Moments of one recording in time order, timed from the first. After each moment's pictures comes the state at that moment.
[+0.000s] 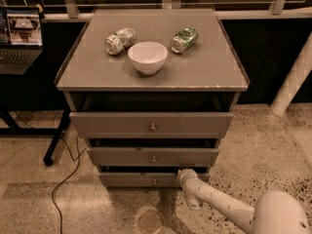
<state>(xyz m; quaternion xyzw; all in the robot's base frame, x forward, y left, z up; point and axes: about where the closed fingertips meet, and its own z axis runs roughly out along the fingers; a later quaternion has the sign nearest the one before) 0.685 -0.191 0.189 -0.05 0.90 -0.02 0.43</state>
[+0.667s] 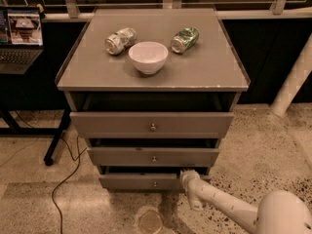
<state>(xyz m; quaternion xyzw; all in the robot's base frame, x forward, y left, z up) 0.680 -0.197 0.195 -0.05 0.91 -0.02 0.42</state>
